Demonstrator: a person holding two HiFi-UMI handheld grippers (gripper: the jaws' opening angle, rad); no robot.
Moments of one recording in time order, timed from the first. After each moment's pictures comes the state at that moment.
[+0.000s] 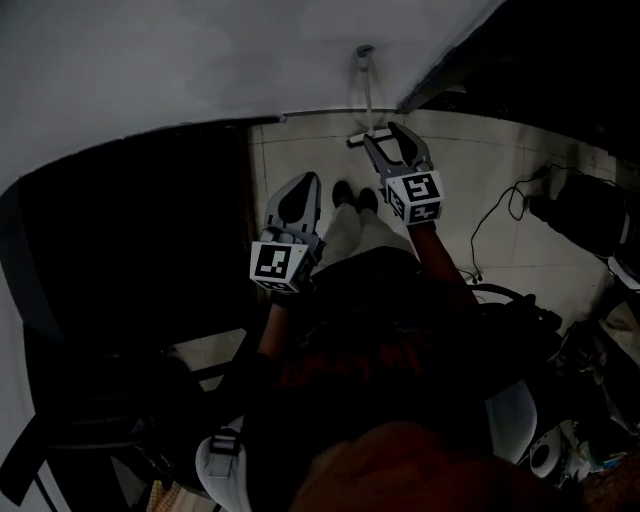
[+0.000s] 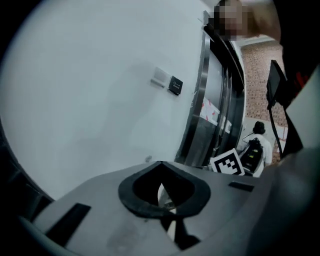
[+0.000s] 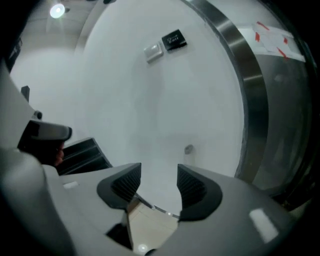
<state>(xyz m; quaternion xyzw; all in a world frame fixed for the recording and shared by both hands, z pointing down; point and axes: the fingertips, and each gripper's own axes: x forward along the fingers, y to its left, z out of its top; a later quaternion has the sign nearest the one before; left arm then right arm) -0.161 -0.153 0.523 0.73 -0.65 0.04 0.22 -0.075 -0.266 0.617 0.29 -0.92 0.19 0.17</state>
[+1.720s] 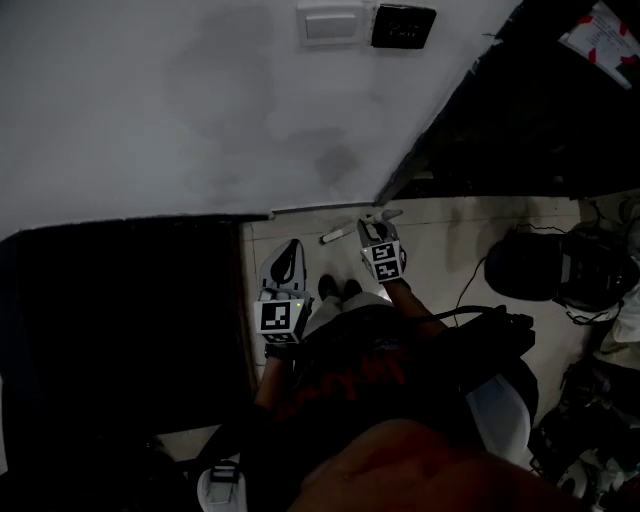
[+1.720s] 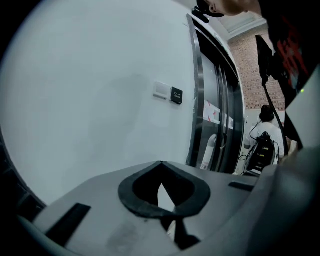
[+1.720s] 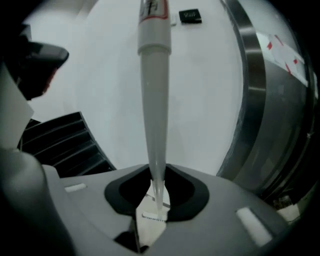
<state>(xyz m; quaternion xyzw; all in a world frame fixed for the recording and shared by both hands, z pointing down) -0.208 -0.126 0.484 0.73 -0.67 0.05 0.12 -0.071 -0.235 0.689 0.35 -0.89 0.13 0.28</state>
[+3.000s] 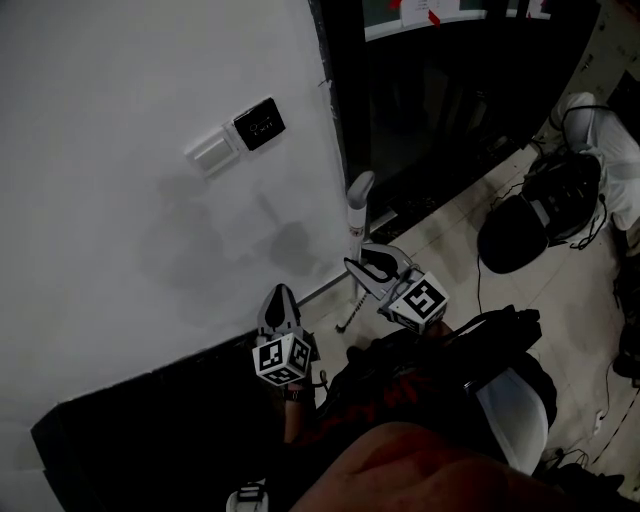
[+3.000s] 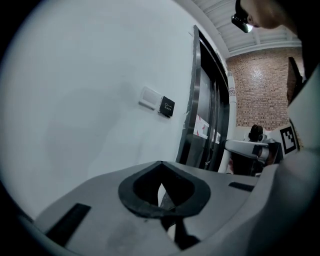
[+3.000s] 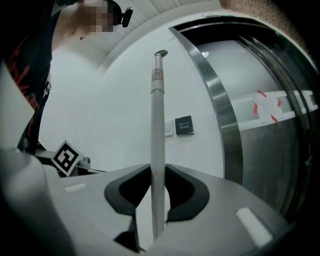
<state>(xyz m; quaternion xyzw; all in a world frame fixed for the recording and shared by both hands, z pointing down) -0.162 -0.191 0.409 0.78 -0.61 -0.03 0.15 -0.008 -0.200 0.341 0.35 -0.94 0.04 -0.01</state>
